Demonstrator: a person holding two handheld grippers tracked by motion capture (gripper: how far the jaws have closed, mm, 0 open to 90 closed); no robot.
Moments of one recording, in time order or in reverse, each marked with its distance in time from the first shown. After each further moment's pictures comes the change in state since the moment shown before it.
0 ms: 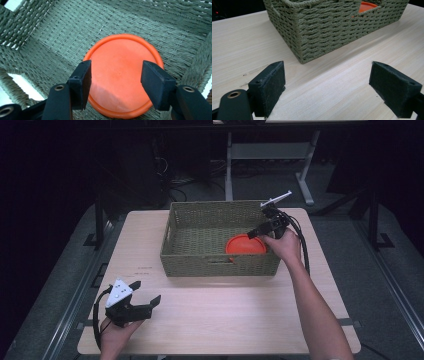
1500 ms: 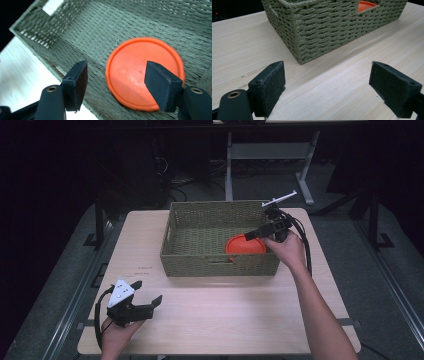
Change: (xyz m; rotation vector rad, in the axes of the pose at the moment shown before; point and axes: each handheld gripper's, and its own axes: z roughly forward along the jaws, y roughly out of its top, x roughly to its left) left arm -0.004 0.001 0.002 0.004 -0.002 0.011; right arm 0.027 -0.014 -0.030 -0.069 0.089 -0.041
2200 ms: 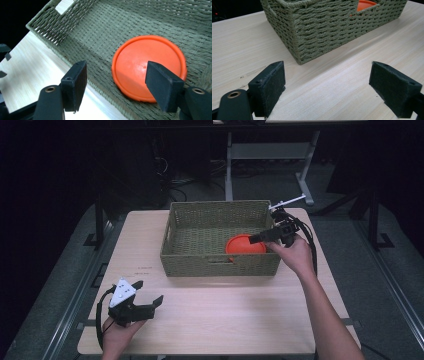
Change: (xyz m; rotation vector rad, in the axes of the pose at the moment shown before) left arm -0.001 0.001 0.002 0.008 0.002 0.011; right arm 0.005 -0.015 -0.020 -0.025 0.029 -0.025
